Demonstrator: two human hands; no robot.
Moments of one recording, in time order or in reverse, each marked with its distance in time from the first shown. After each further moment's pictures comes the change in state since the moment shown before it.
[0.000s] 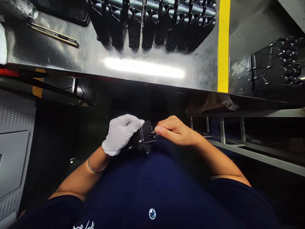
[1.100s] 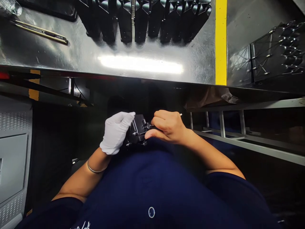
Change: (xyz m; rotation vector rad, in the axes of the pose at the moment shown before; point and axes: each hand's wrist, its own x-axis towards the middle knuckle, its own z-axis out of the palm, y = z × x) left_hand 0.000 -0.008 0.004 0.070 0.092 -0.117; right_hand -0.001 0.007 0.020 -0.819 0.301 -0.162
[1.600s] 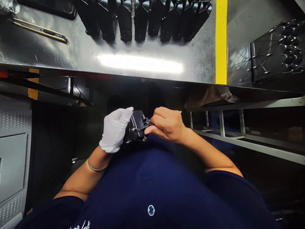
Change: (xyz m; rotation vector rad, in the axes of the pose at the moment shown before) left_hand 0.002 0.009 0.000 0.024 0.034 0.001; right_hand 0.002 0.001 0.002 -0.052 0.019 0.004
